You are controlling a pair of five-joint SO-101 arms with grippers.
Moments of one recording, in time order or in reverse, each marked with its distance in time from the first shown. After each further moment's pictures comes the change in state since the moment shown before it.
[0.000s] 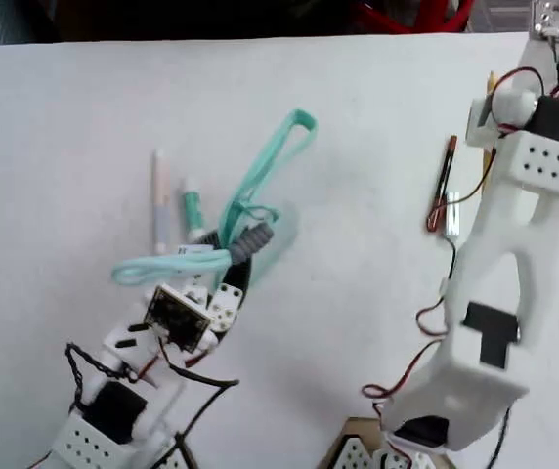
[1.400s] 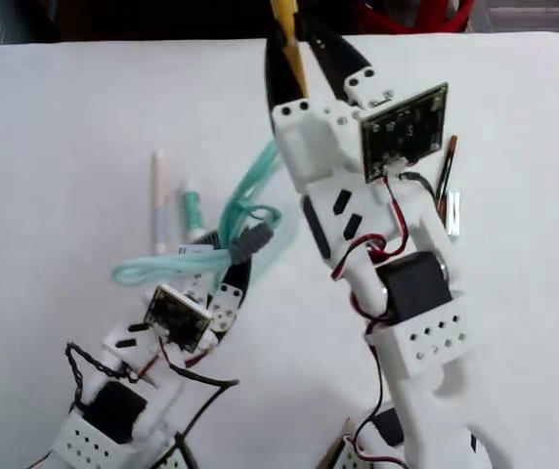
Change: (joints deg) left arm 0.0 0.0 0.0 0.0 0.0; right arm -41.3 -51.1 56.8 -70.3 -0.8
